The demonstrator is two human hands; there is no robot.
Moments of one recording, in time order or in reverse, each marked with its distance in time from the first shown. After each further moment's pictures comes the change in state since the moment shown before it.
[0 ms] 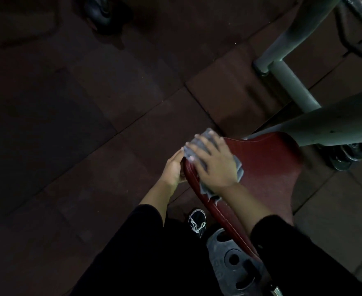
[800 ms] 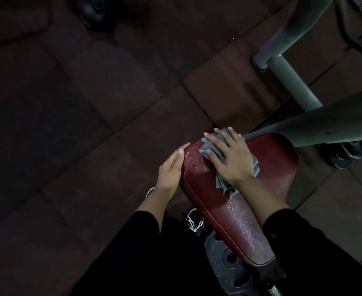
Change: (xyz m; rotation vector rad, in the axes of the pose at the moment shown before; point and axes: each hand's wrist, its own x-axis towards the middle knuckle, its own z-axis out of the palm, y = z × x) left_hand 0.006 -0.012 0.011 0.206 0.052 0.351; right_hand 0.007 0.063 -0.020 0.079 -0.056 0.138
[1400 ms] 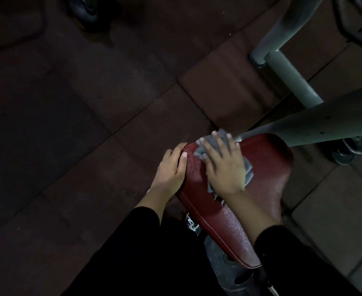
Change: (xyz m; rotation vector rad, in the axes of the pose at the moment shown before) left_hand 0.012 0.004 0.011 0.707 -0.016 0.199; right_hand -0.018 -0.003 0.009 -0.078 0.087 0.062
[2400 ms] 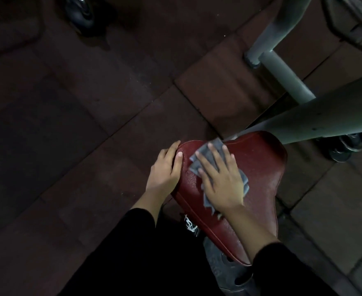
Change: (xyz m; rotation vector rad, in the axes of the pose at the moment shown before) left_hand -0.009 0.008 -0.001 0.091 0.056 -0.021; right_hand -0.042 0.003 -0.004 0.045 -0.042 -0.028
